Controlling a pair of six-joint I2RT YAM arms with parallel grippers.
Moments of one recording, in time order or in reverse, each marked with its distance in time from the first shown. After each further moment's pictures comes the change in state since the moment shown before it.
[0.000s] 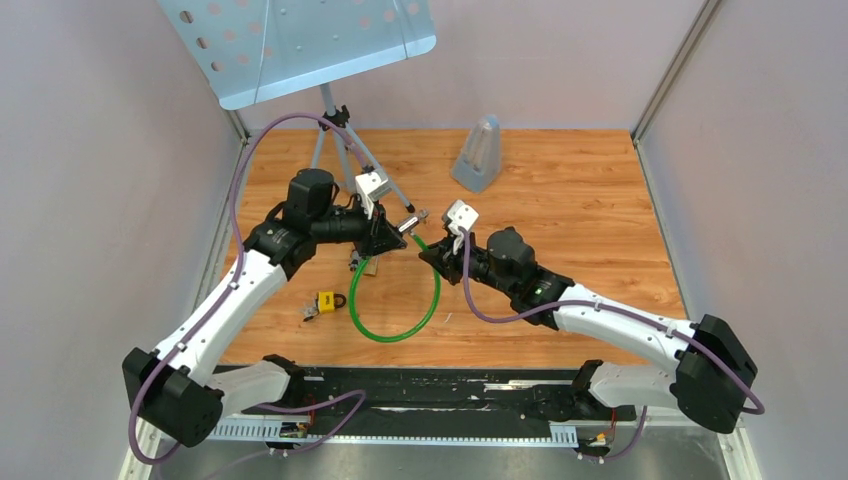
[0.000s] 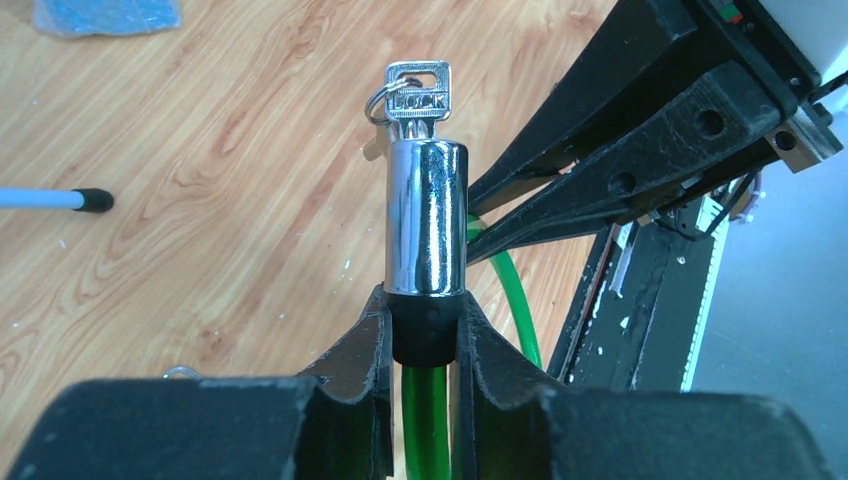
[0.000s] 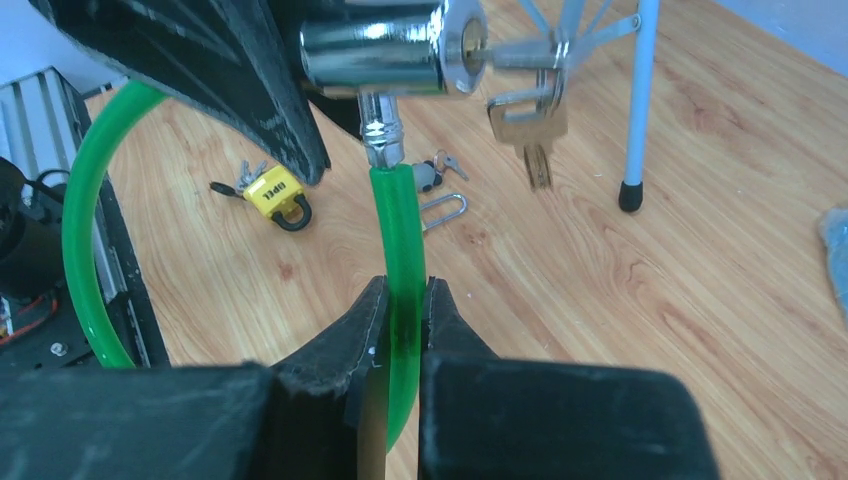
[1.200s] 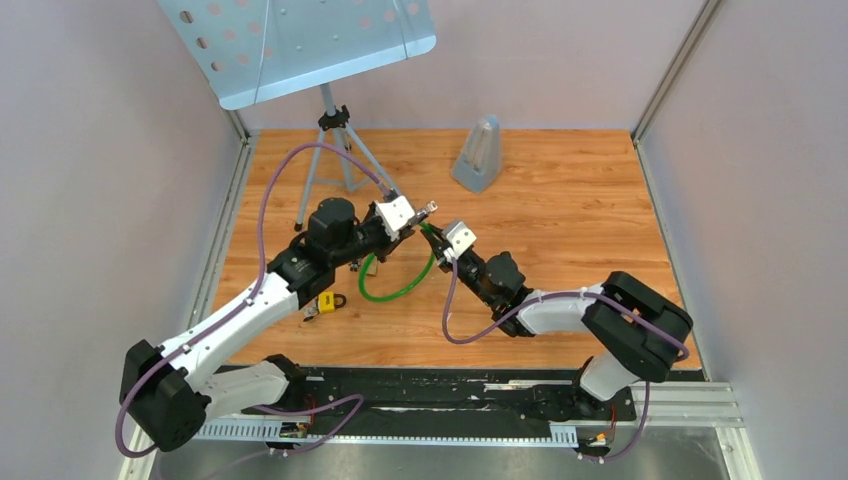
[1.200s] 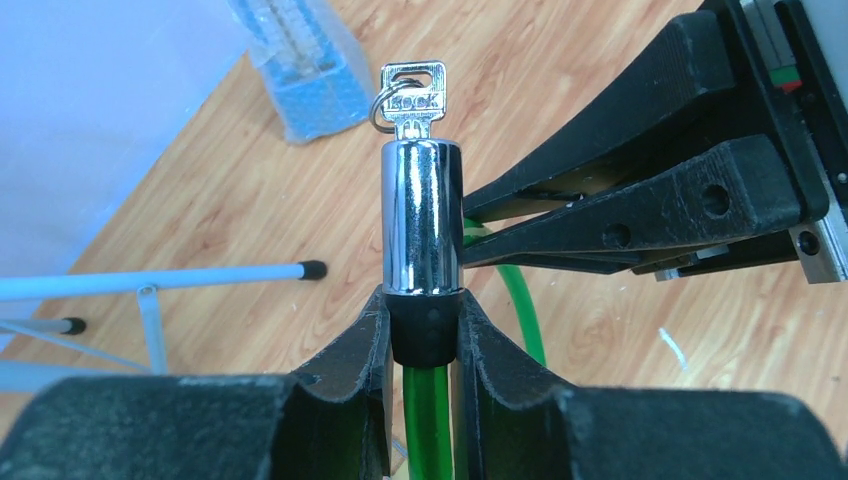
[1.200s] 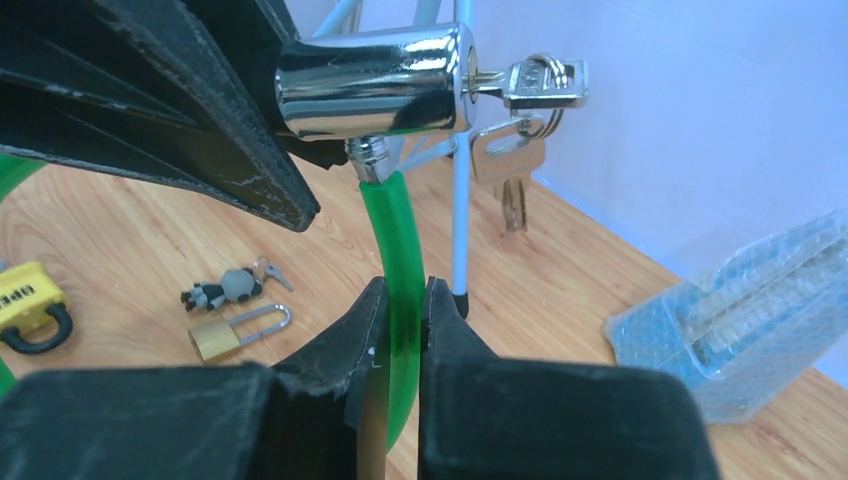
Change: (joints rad) left arm -0.178 -0.041 -0.207 0.388 -0.405 0.242; right arm -0.006 0.338 -0.182 0.853 0.226 -0.297
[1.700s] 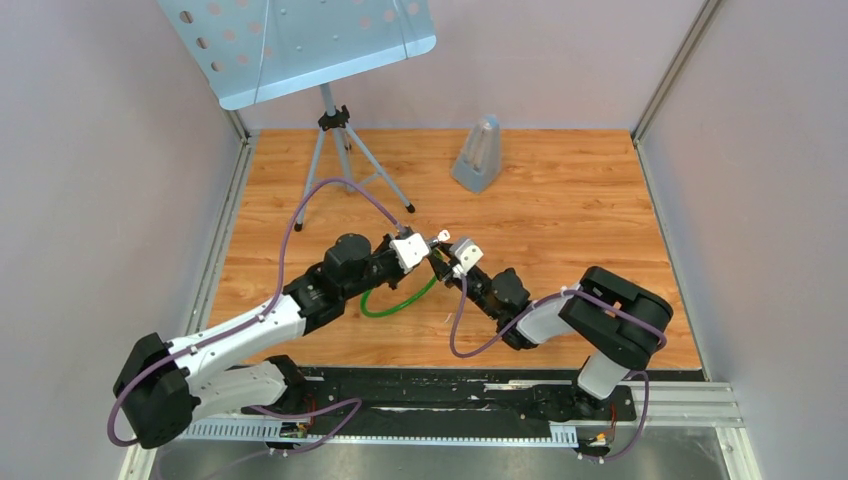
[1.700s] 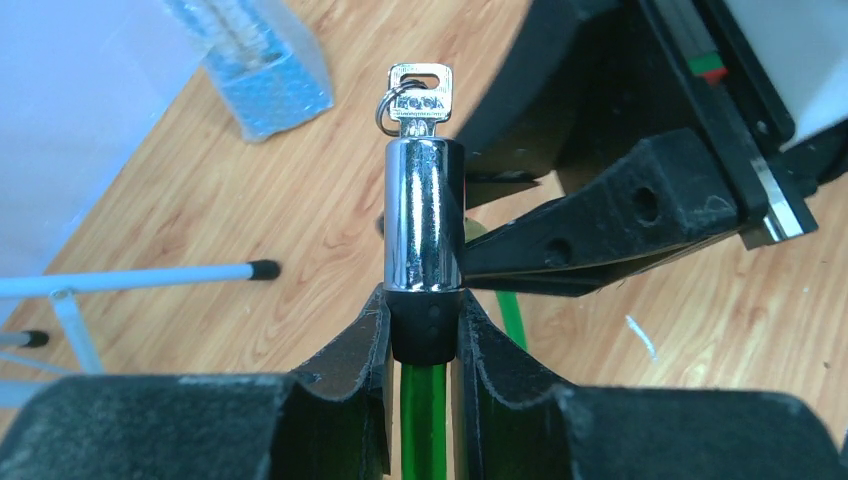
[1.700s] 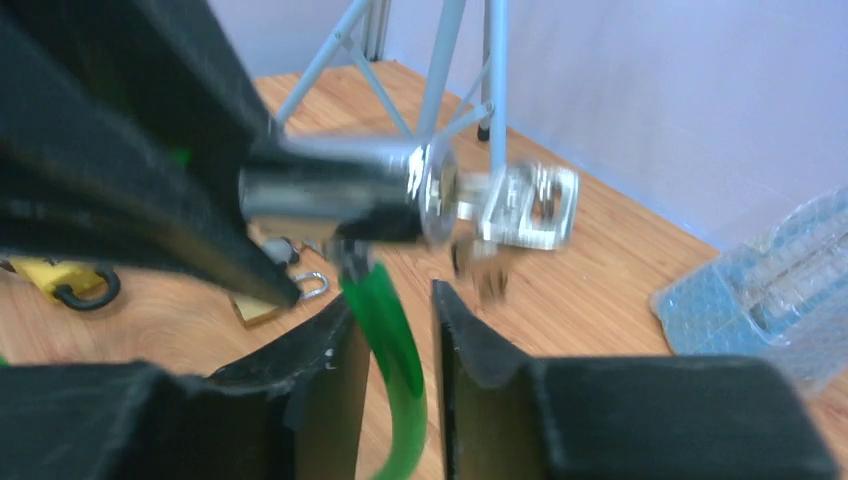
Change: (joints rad) left arm -0.172 -0.042 -0.229 0.216 -0.199 0.027; right arm 0.013 0.140 -0.138 0.282 -0.006 0.039
